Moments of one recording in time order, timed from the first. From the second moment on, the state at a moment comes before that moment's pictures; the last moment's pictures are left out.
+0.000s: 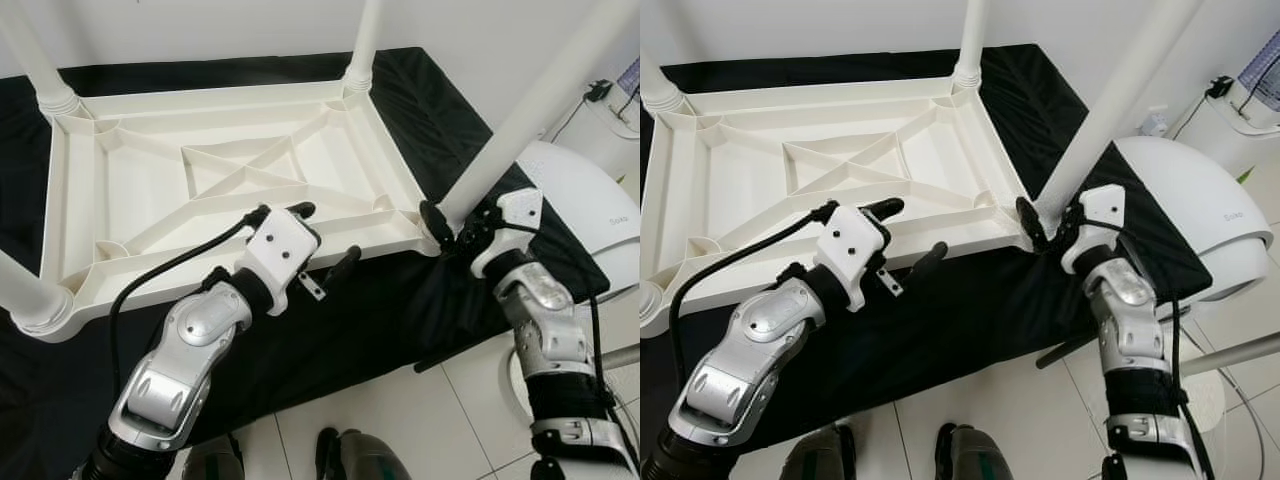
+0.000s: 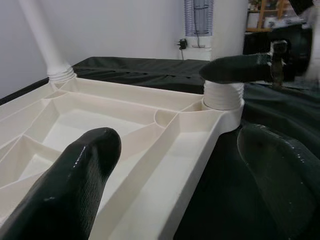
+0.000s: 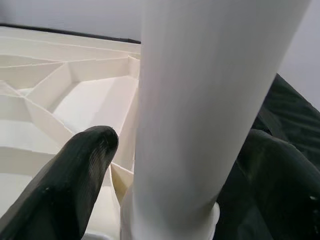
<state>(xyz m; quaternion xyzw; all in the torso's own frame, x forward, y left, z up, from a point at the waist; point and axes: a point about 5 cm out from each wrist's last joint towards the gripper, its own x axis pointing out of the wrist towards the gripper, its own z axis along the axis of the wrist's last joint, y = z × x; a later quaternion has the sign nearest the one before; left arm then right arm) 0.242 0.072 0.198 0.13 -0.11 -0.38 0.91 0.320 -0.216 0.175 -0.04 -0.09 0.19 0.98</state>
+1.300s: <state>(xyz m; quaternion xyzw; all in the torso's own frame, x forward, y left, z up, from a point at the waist) 0.234 0.065 0.184 0.16 -0.08 -0.42 0.89 0.342 -0.226 0.165 -0.09 -0.06 0.29 0.95</state>
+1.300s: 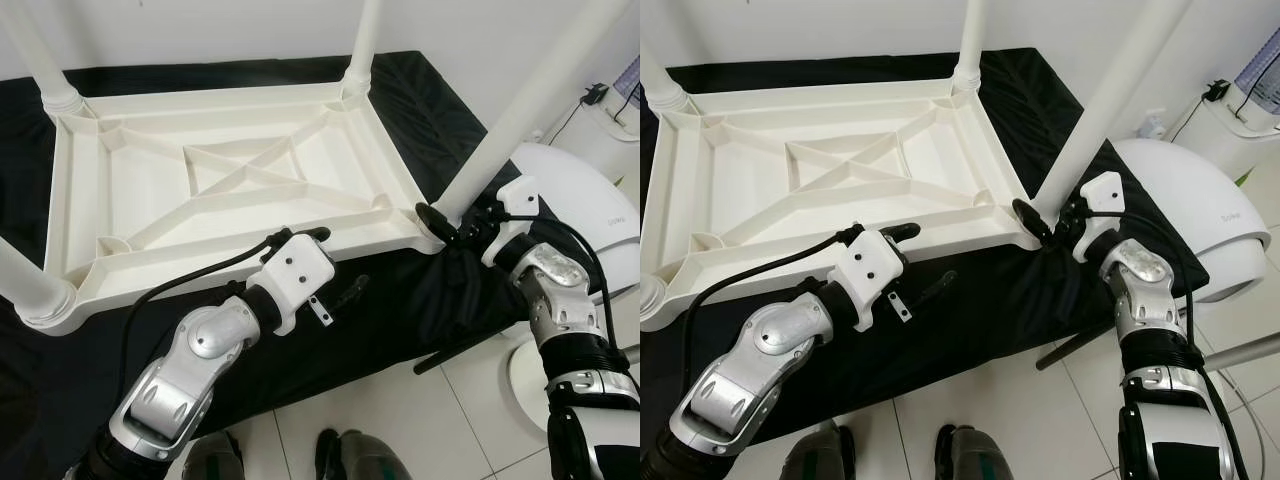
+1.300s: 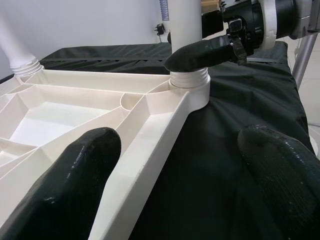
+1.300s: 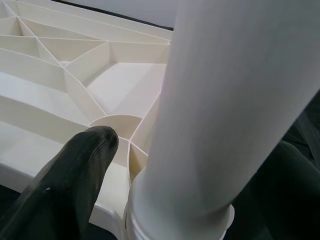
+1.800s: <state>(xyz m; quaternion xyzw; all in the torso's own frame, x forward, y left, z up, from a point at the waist) 0.234 0.066 0.184 0.16 -0.08 -0.42 0.89 0.346 -0.226 0.165 -0.11 -0.07 0.29 0.95</state>
